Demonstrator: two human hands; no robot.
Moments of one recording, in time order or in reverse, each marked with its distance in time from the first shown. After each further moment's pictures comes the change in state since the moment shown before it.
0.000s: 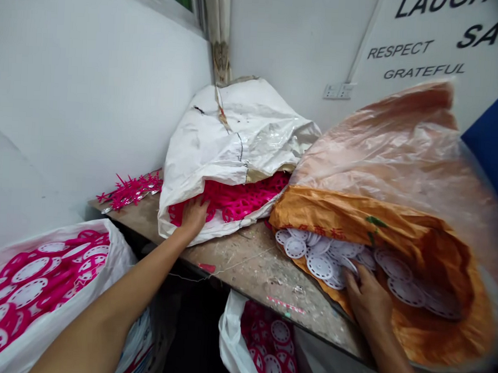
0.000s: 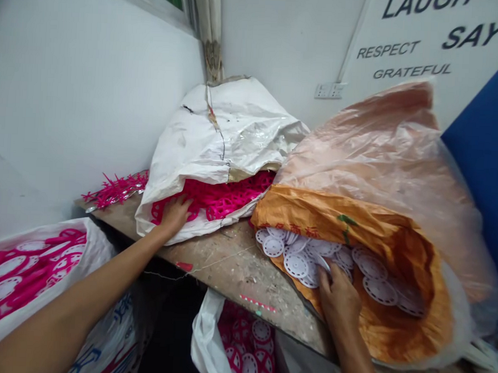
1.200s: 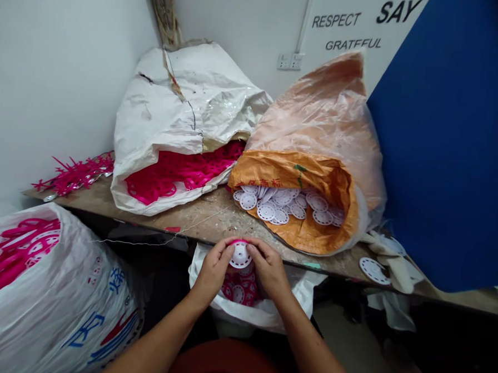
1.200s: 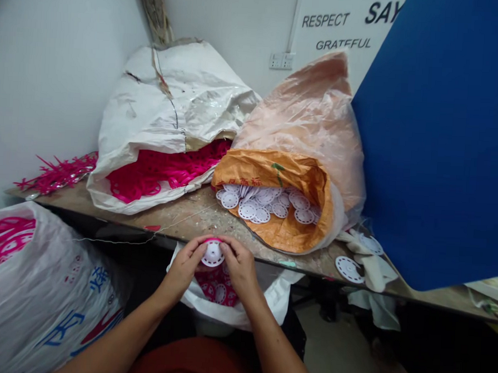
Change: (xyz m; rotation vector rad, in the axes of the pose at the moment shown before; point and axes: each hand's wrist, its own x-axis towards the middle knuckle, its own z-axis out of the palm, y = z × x) left_hand -0.217 0.191 -0.014 -1.380 -0.527 -0.402; right_hand -0.114 -0.093 -0.049 1.033 -0.444 0.040
